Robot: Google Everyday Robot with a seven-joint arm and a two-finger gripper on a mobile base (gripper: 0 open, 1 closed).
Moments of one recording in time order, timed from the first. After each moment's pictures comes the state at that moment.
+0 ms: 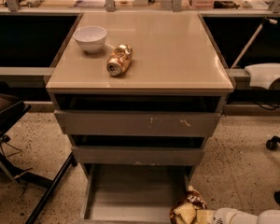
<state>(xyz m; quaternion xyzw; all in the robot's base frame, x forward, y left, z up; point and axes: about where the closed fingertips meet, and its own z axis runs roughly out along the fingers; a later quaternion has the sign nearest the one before) 0.317 -0.192 0.555 0.03 0.96 0.18 0.23</state>
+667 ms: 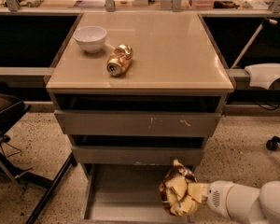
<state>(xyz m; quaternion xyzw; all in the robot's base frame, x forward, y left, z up) 0.368 -0.167 0.613 0.01 0.94 0.23 0.26</state>
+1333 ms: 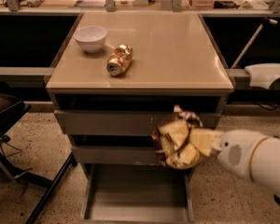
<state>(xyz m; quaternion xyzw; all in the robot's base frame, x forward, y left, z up) 0.406 -0.137 0.837 -0.01 0.88 0.25 0.41</state>
